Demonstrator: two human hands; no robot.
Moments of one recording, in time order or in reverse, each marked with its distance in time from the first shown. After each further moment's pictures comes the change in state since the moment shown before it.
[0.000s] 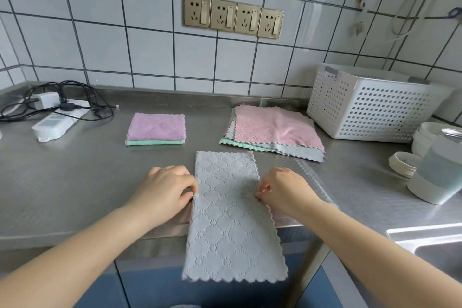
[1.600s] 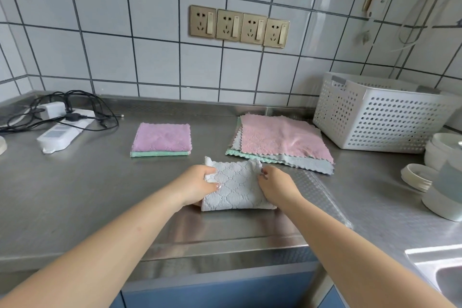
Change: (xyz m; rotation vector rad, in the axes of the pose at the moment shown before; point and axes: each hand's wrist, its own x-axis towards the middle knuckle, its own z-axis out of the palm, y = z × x) left_hand 0.062 0.010 0.009 -0.620 -0.215 -0.398; right_hand 0.060 -0.009 0.021 0.435 0.043 0.318
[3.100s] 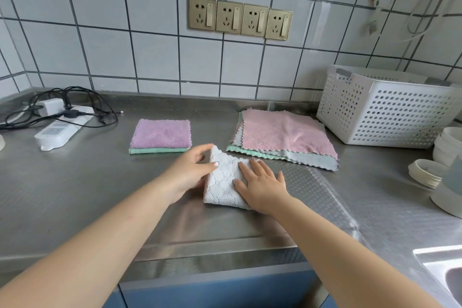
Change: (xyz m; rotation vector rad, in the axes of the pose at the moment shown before) left_hand 0.012 -0.001 -0.007 -0.595 0.033 -0.009; right_hand -0.004 -0.014 0.022 -0.375 -0.164 -0.160
